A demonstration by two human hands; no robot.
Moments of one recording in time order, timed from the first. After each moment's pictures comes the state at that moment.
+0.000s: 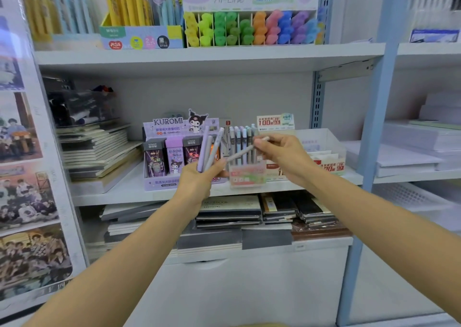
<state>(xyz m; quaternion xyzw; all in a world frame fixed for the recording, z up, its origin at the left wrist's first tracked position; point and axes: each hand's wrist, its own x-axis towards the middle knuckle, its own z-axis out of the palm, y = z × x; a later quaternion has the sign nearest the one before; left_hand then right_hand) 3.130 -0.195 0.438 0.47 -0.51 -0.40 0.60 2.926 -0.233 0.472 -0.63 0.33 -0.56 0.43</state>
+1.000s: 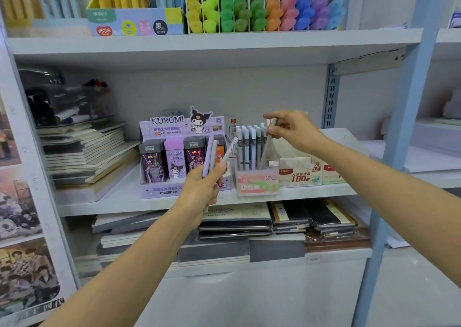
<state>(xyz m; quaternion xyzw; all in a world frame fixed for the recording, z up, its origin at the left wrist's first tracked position) 3.145 -0.243 0.423 0.40 -0.54 -0.46 0.58 2.911 -0.322 0.508 -0.79 0.42 -0.44 0.12</state>
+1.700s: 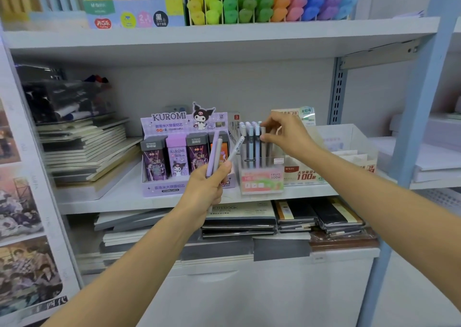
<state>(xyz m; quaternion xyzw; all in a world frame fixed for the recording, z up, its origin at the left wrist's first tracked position) 3.144 -0.244 0.421 0.41 -0.54 -0.46 0.57 2.935 -0.336 0.489 -0.77 0.45 -0.45 0.03</state>
